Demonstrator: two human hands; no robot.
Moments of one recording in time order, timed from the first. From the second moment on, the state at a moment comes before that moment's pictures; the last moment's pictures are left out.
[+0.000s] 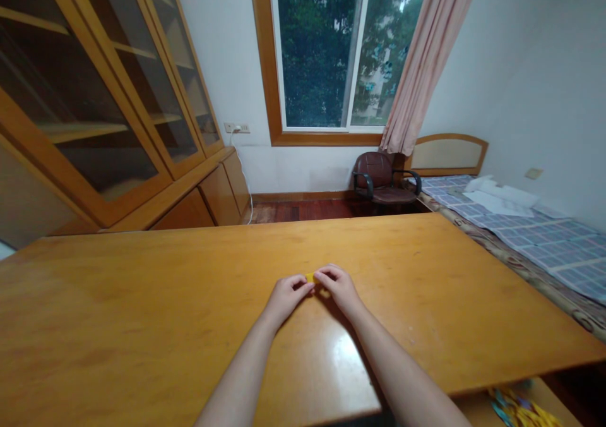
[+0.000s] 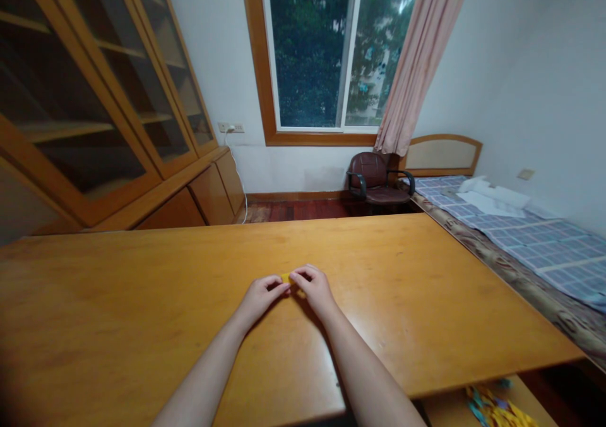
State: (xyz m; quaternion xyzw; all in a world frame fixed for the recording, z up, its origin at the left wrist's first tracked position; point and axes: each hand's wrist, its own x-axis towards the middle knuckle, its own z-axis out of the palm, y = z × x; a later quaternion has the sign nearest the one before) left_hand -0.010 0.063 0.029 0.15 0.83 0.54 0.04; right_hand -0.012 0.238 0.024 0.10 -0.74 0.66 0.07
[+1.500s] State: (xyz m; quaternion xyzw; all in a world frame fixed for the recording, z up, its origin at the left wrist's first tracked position) left_hand -0.015 0.059 0.017 0.11 0.79 0.61 0.02; right_hand -0.015 0.238 0.016 0.08 -0.73 0.67 0.06
